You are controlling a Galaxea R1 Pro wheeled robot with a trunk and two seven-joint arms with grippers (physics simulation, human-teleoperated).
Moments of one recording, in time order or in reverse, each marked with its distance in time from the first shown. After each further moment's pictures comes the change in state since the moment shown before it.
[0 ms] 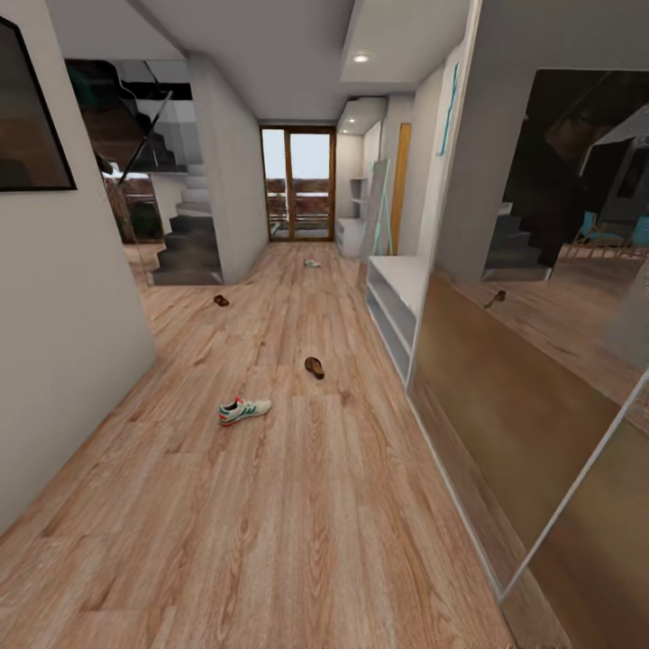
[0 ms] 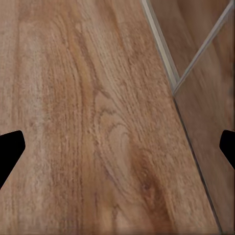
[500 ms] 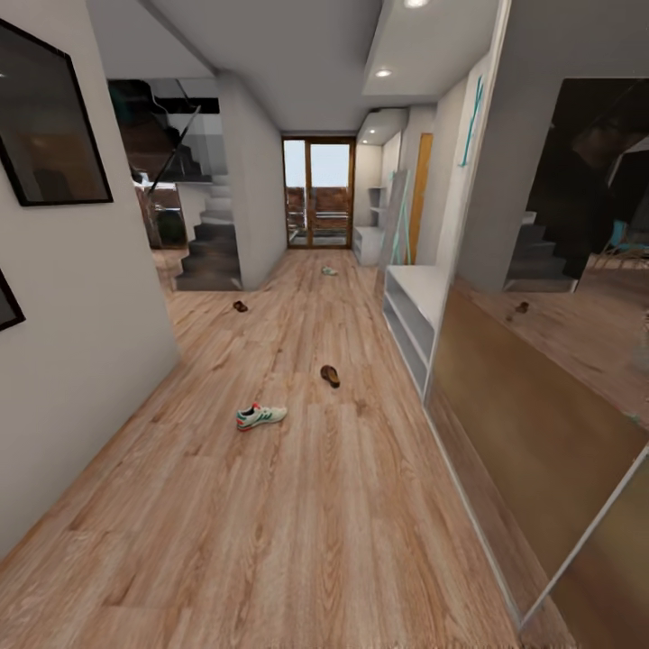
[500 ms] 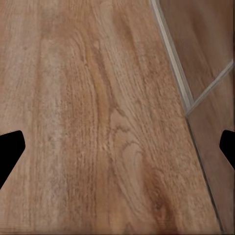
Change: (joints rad) left arm 0.000 -0.002 -0.004 0.000 -0.001 0.001 0.000; right arm 0.000 0.000 0.000 0.000 -0.002 0.000 0.000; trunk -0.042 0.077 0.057
